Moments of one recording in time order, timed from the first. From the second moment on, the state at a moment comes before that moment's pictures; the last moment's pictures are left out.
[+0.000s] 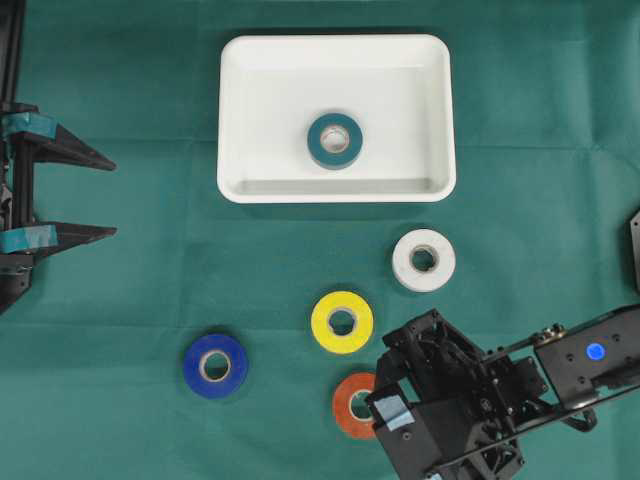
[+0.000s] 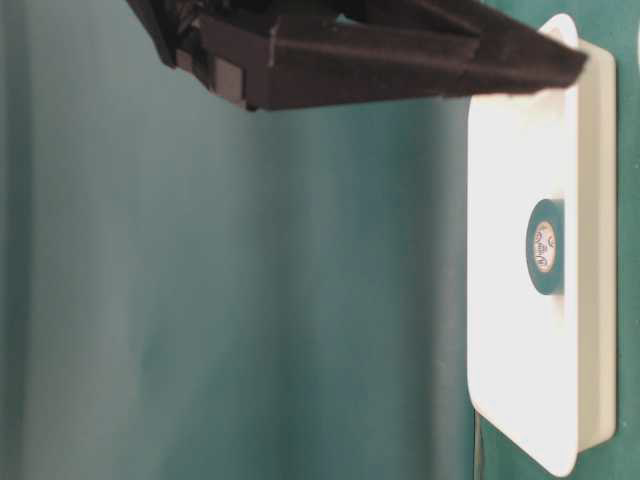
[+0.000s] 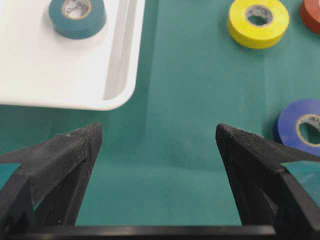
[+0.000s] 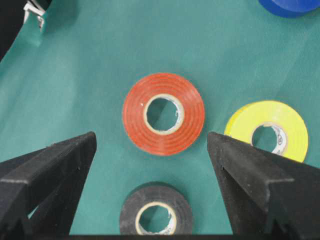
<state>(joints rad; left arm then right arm) 0.10 -1.03 1.11 0.00 0.45 0.02 0.42 -0.02 0.35 -0.02 0.68 0.08</state>
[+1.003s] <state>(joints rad) 0.10 -1.03 1.11 0.00 0.45 0.02 0.42 -0.02 0.34 -0.02 0.66 0.08</state>
